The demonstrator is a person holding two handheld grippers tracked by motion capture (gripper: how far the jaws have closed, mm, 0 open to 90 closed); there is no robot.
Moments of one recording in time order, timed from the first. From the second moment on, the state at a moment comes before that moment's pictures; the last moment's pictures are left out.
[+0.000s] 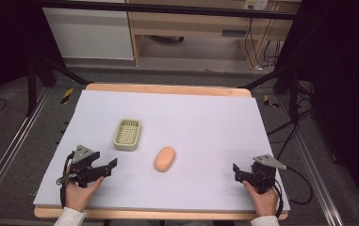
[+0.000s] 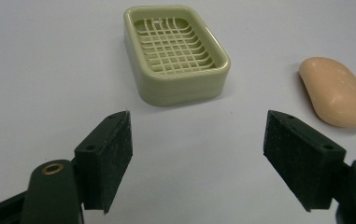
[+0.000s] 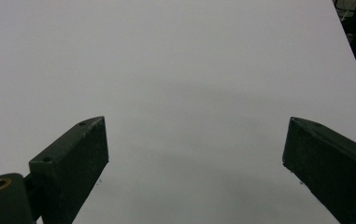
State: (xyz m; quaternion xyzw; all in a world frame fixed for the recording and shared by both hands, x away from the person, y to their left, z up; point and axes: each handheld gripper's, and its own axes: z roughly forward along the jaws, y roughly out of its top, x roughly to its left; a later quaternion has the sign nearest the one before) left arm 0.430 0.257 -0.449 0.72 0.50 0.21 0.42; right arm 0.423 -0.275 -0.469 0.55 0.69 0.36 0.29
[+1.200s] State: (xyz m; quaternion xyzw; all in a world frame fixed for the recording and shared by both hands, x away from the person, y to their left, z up) left arm 0.439 0.215 -0.399 0.75 0.44 0.22 0.44; right arm 0.422 -0.273 -0.467 0.55 0.69 0.36 0.29
